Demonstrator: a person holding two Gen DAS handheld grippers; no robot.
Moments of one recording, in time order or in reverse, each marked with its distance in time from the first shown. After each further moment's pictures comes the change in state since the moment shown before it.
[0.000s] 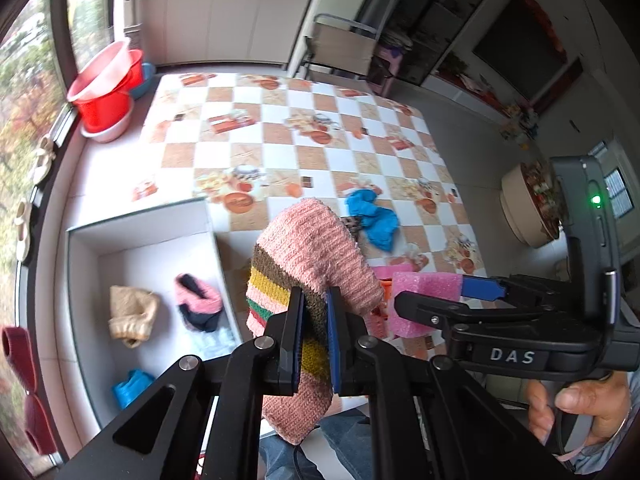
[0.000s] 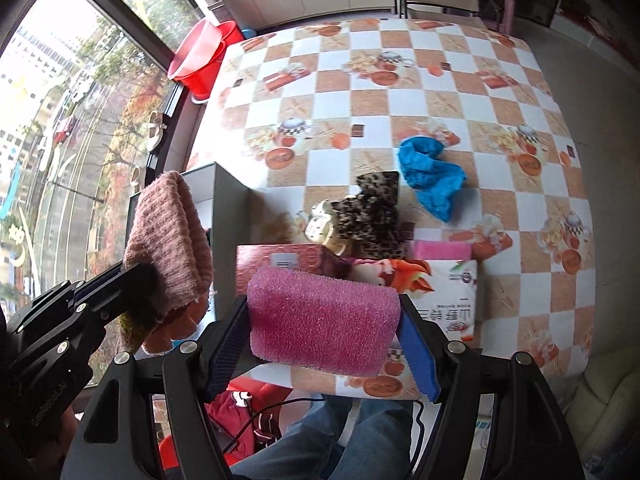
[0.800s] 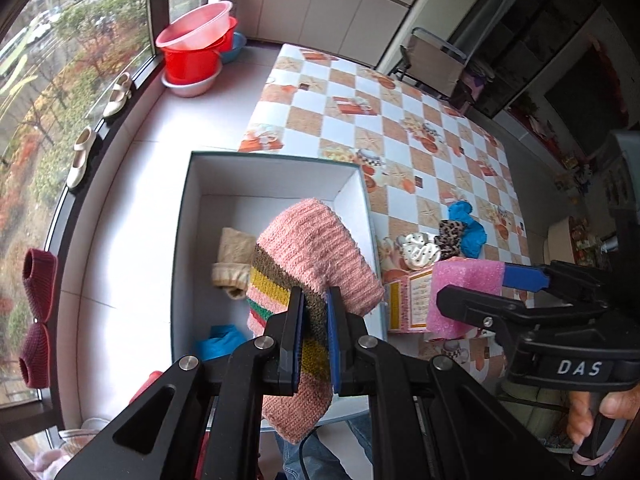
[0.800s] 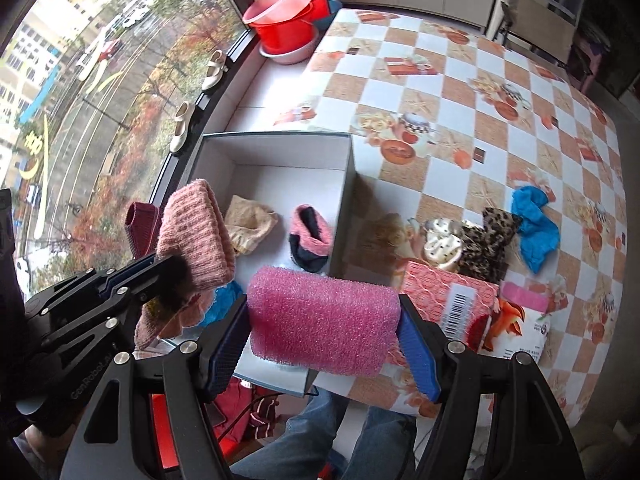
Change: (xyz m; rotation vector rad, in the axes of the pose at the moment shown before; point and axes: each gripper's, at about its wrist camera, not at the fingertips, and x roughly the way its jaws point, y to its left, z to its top) left arm -0.019 0.124 -0.048 -0.236 -0.005 0.143; right arm 0.041 0.137 0.006 -0.284 0.074 0.027
